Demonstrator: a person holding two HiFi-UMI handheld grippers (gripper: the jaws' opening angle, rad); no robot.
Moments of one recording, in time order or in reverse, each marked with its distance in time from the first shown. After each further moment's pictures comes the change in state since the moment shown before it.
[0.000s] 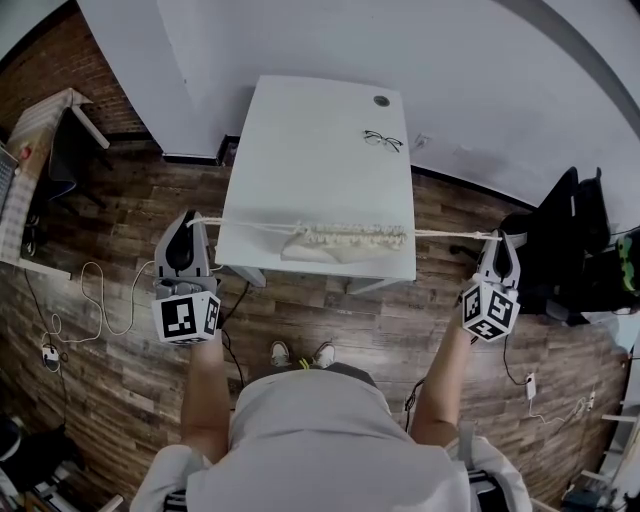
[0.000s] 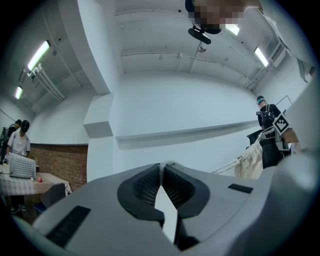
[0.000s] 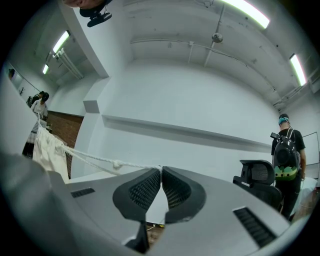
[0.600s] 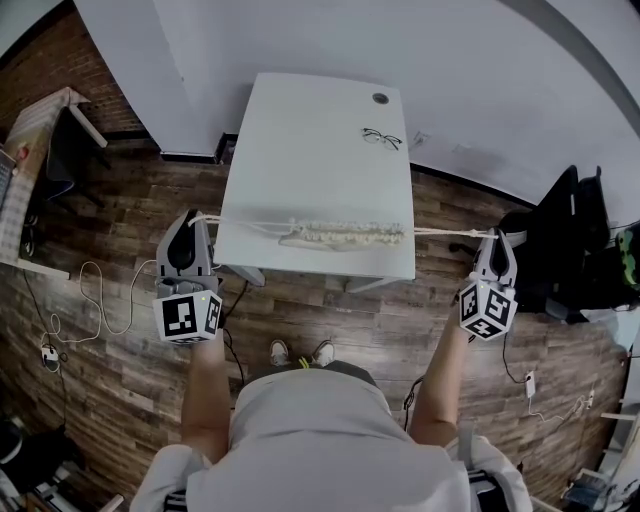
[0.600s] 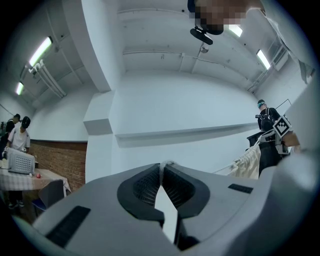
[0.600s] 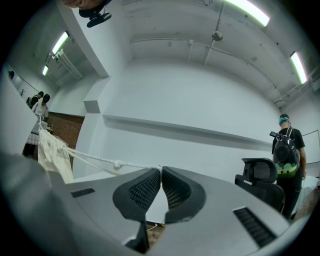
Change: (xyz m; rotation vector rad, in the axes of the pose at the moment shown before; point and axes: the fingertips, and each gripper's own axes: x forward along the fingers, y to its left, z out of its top) left arm 0.006 -0.006 -0.008 -0.027 0.006 -0.005; right arm 0.006 0.006 -0.006 0.006 0.011 0.014
